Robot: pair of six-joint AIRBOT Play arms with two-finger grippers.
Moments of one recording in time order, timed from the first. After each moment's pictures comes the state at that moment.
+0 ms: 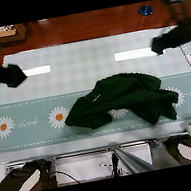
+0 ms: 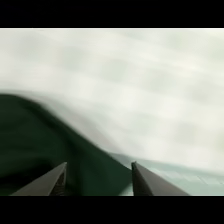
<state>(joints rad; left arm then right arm) -0.13 -1.01 1.38 1.45 -1.51 -1.40 -0.02 -1.10 1.32 -1.51 1.25 1.42</state>
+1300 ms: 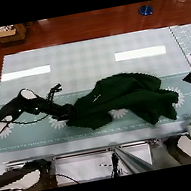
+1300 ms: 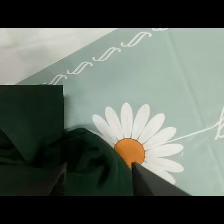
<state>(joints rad) -0.17 -1.43 0.71 0.76 -1.16 -1.16 -0.68 -0.94 0.79 -1.19 1.19 1.28</state>
